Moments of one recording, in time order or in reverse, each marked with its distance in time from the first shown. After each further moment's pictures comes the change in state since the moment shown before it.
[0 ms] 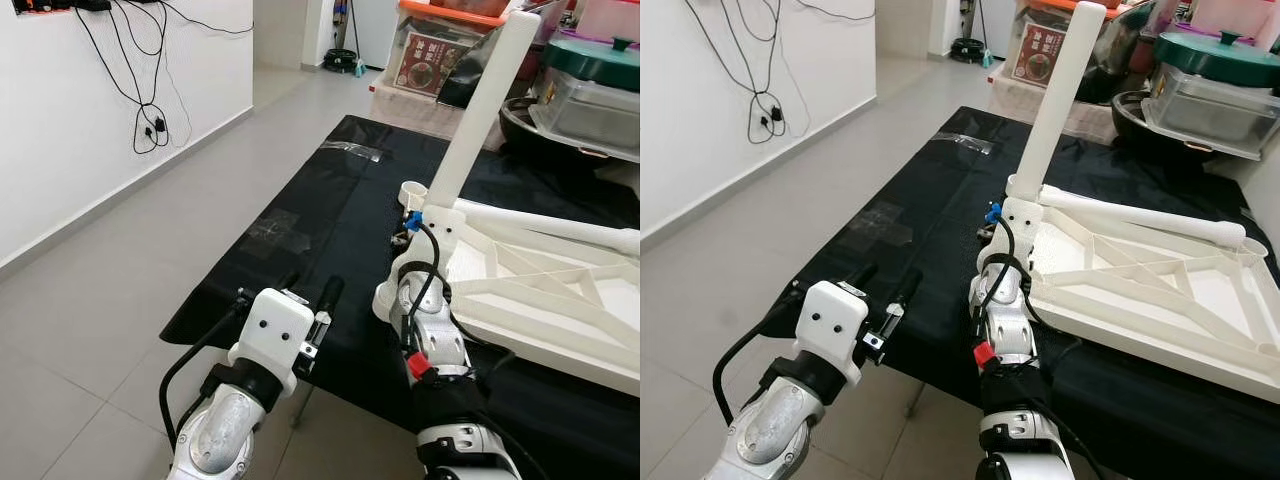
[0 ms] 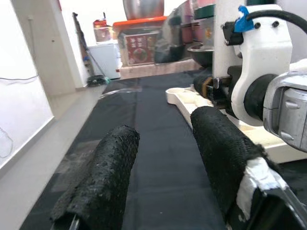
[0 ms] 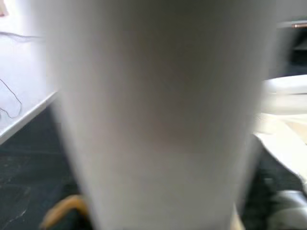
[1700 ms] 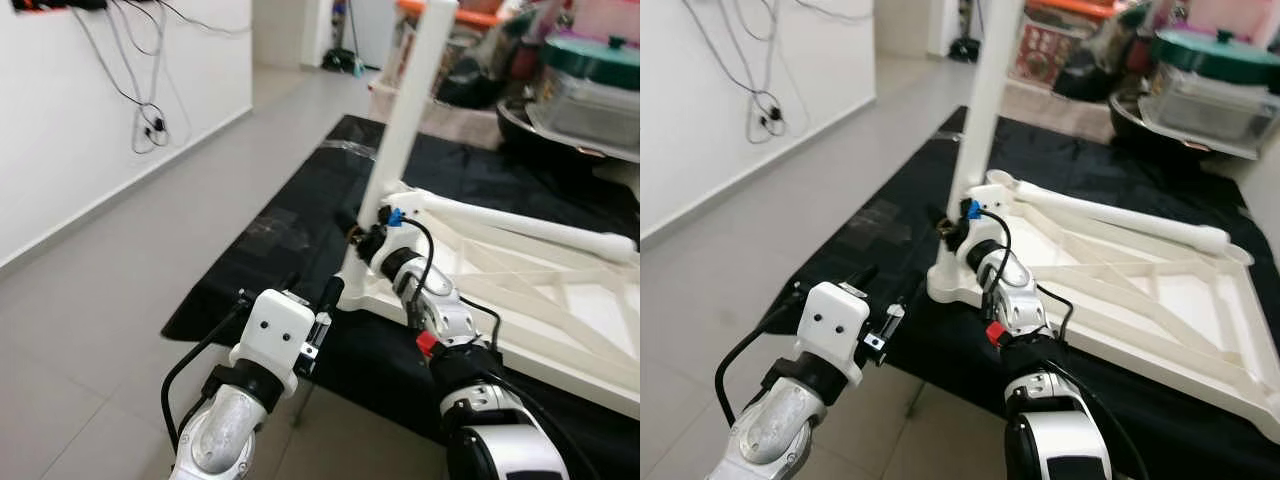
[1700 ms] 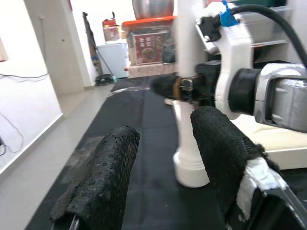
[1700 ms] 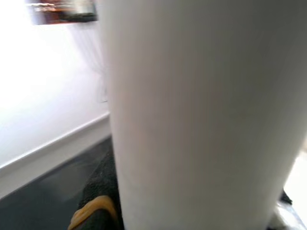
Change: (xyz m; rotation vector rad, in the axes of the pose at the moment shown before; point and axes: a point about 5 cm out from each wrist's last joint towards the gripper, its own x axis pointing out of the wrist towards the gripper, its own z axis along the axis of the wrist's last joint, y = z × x) left arm 0.000 0.000 -0.002 0.004 0.007 0.004; right arm 0.015 0.006 -0.005 -0.042 0.026 0.391
